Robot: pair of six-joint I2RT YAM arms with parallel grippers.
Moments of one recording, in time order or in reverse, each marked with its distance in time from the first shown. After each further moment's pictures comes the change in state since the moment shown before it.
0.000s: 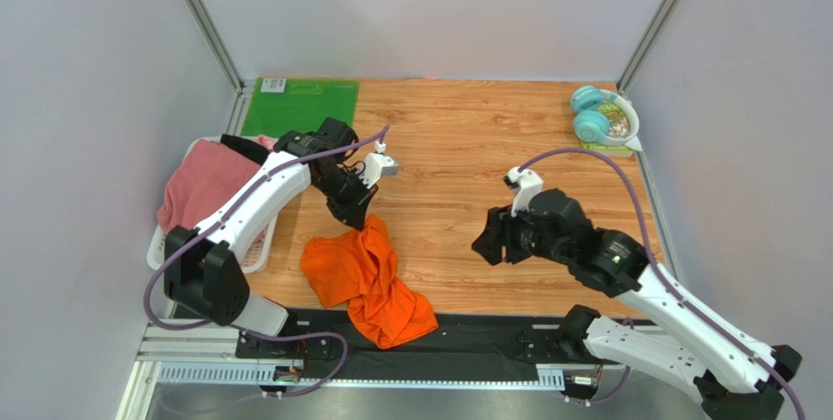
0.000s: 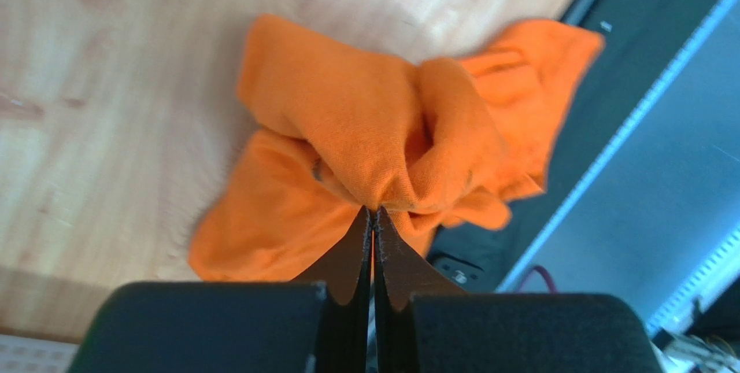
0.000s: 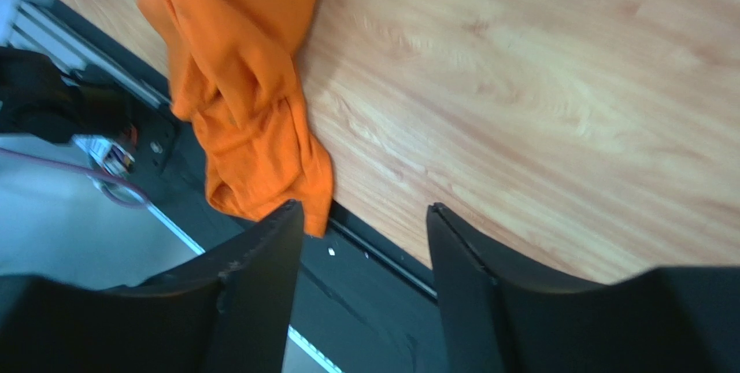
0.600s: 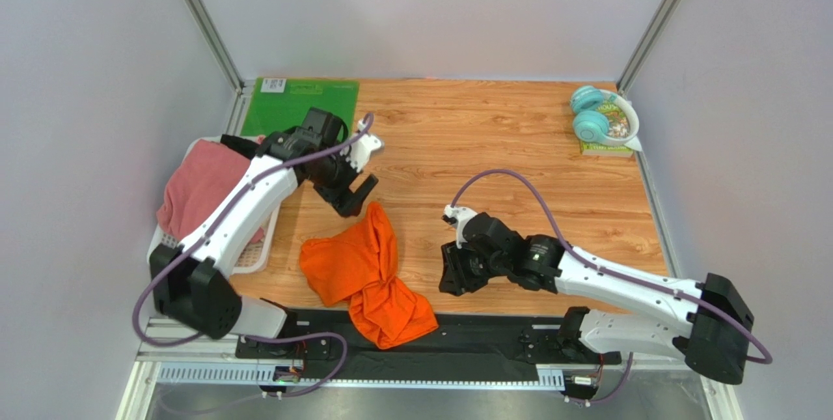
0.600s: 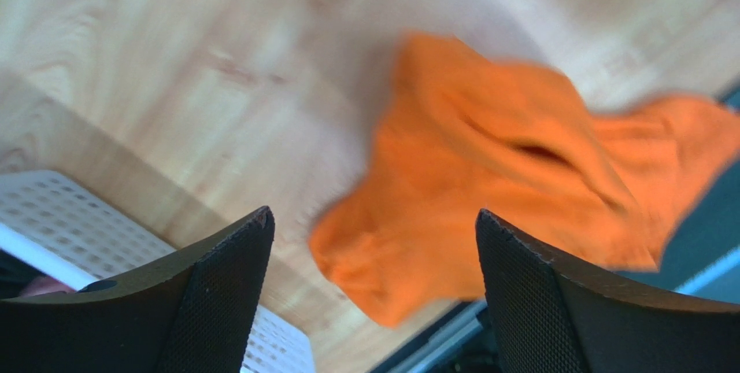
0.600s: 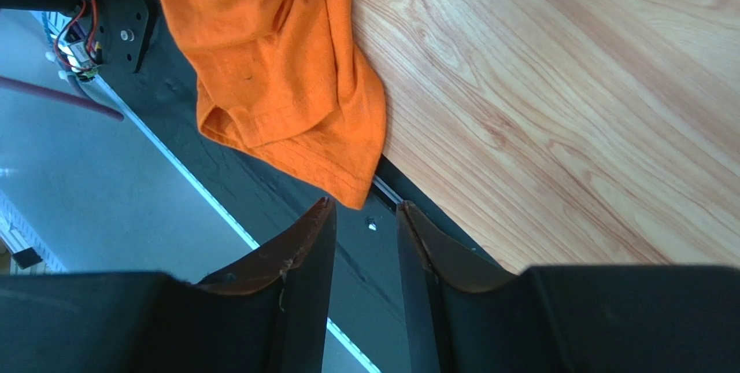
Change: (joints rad) left arm 0.055 -0.005 0.042 0.182 -0.277 -0.069; right arm 0.198 0.301 -0.237 0.292 -0.159 0.113
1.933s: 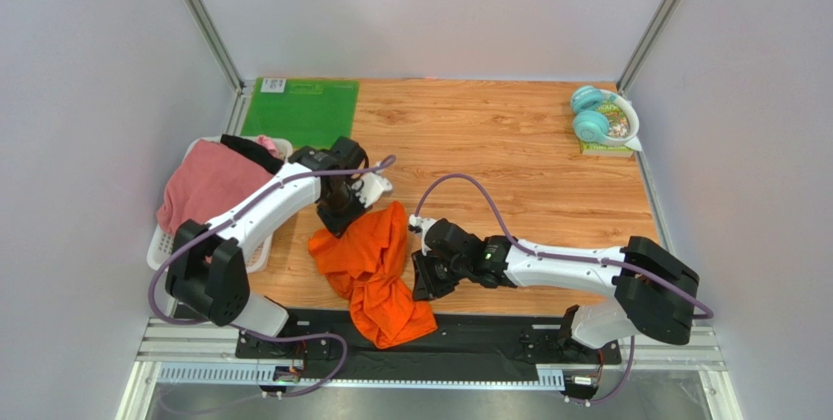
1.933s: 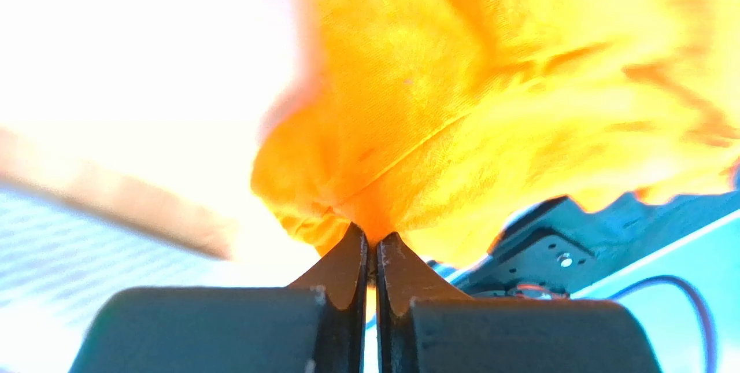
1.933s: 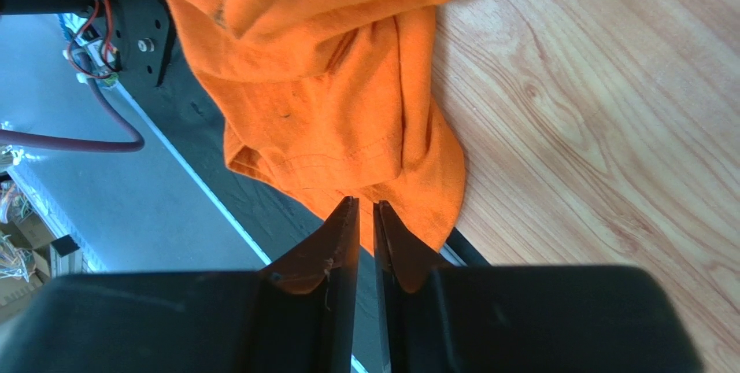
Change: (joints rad) left arm -0.114 0.049 -0.206 -0.086 -0.119 0.057; right arm 0.078 0.358 0.044 0.274 -0.087 0.092
